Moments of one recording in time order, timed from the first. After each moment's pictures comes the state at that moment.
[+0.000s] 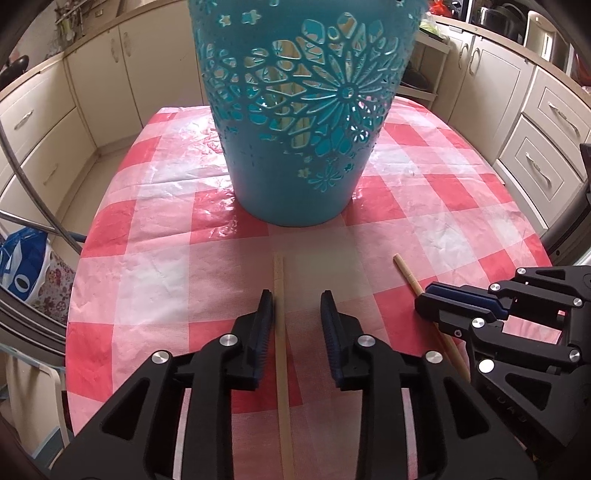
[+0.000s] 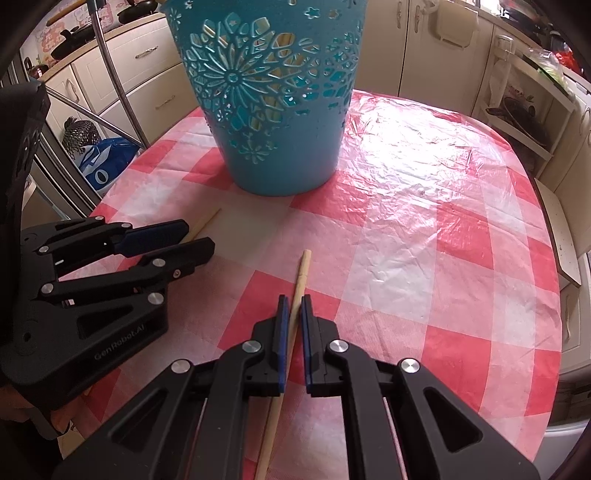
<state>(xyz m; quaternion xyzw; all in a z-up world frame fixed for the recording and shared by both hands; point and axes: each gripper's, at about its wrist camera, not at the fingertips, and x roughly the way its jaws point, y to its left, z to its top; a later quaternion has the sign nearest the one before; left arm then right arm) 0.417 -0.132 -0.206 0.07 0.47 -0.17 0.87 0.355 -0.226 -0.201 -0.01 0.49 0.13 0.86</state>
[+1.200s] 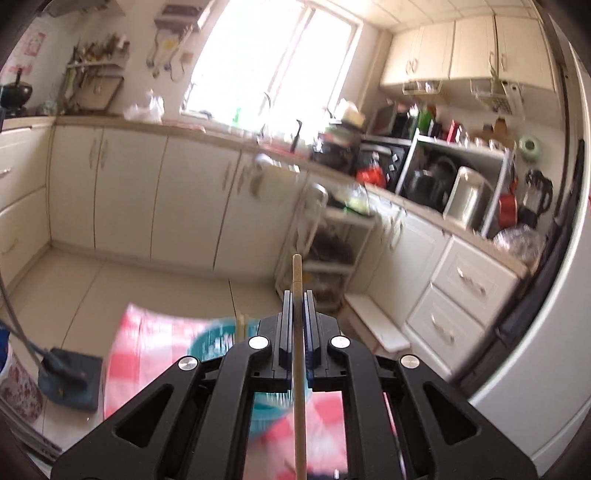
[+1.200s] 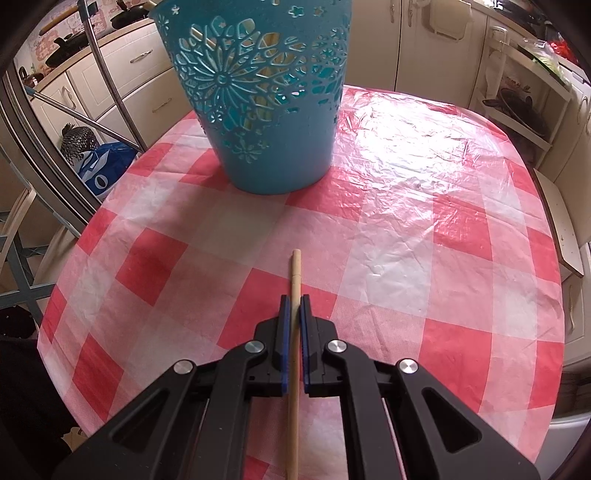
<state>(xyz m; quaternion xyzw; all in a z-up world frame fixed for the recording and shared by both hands) 0.450 -0.095 0.022 -0.11 0.20 -0.29 0.93 0.354 -0.230 -0.201 0.01 0.50 0.12 0.86</state>
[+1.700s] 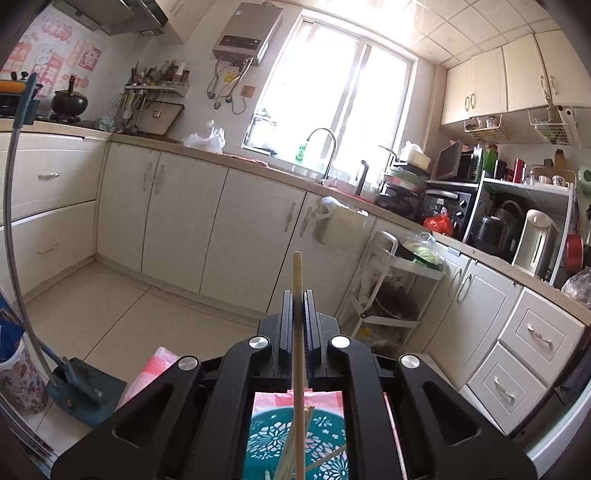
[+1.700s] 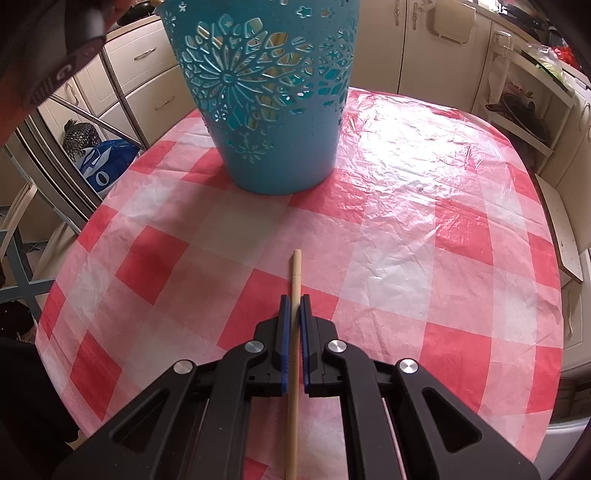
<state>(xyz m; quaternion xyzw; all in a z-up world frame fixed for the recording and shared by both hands) 0.533 -0.114 -0.008 -0.13 0.15 -0.16 0.97 0.354 -0.230 -0.201 0.00 0.49 0.13 0.86</state>
